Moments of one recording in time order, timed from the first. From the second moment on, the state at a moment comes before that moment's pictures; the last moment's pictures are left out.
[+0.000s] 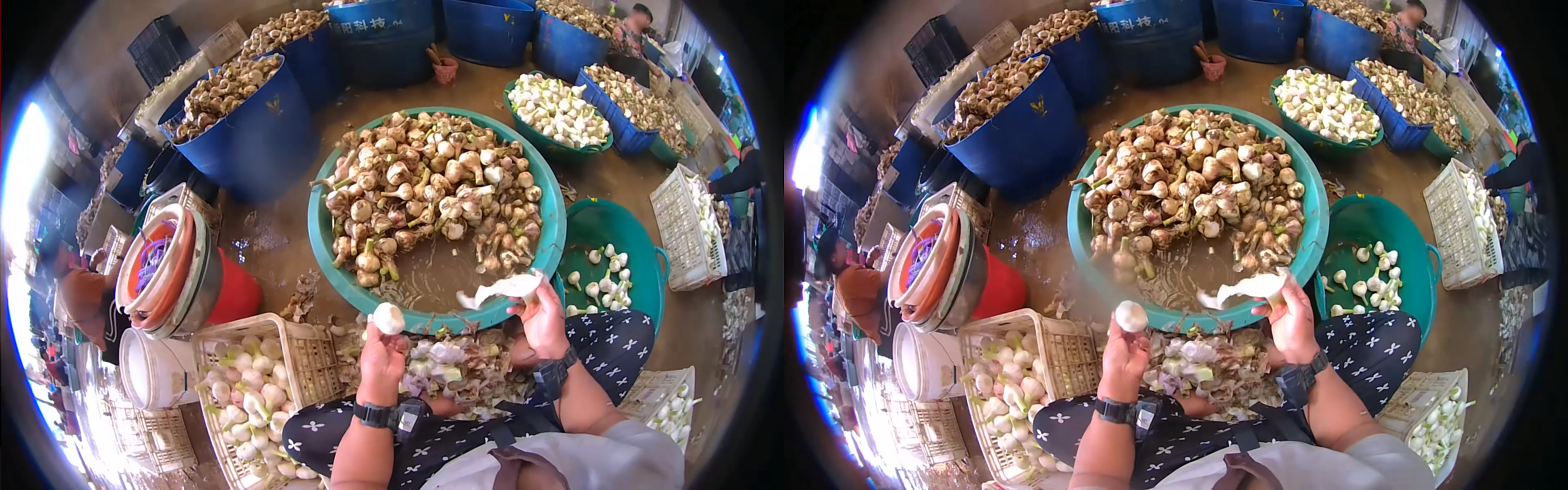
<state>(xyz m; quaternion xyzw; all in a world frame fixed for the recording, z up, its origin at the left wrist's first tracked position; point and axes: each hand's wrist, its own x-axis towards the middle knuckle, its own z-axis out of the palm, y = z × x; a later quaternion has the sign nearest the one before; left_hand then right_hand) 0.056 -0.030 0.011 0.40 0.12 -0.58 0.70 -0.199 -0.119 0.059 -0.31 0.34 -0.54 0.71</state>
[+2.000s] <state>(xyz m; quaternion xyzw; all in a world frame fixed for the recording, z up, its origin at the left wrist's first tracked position) 0.015 -0.033 0.011 0.61 -0.44 -0.41 0.52 -0.134 -0.106 0.025 -0.30 0.34 -0.25 0.85</state>
